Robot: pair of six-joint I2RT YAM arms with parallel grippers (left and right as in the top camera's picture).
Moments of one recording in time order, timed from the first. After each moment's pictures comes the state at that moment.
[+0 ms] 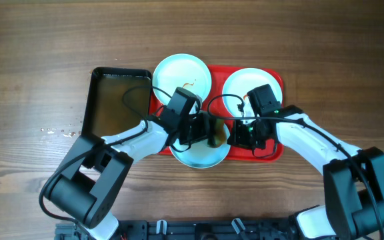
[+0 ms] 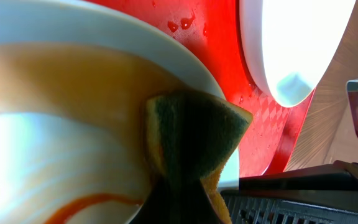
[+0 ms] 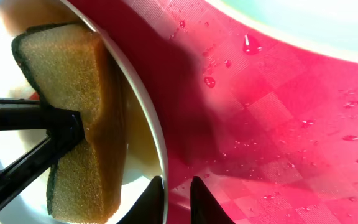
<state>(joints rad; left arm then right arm) -0.59 1.80 0.84 -0.04 0.49 -0.88 0.32 1.64 0.81 -0.56 -0.44 0.45</state>
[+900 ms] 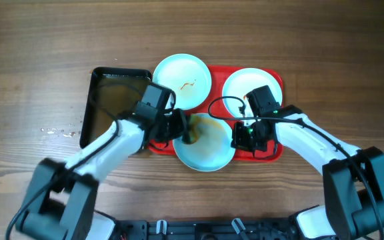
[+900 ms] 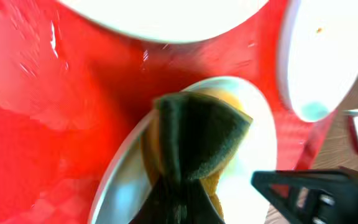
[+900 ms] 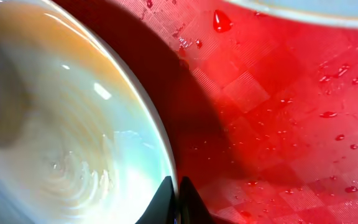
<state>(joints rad) -0.44 1.60 0.83 -0.34 0.40 -0.76 0.33 1.64 0.81 -0.61 -0.39 0.47</state>
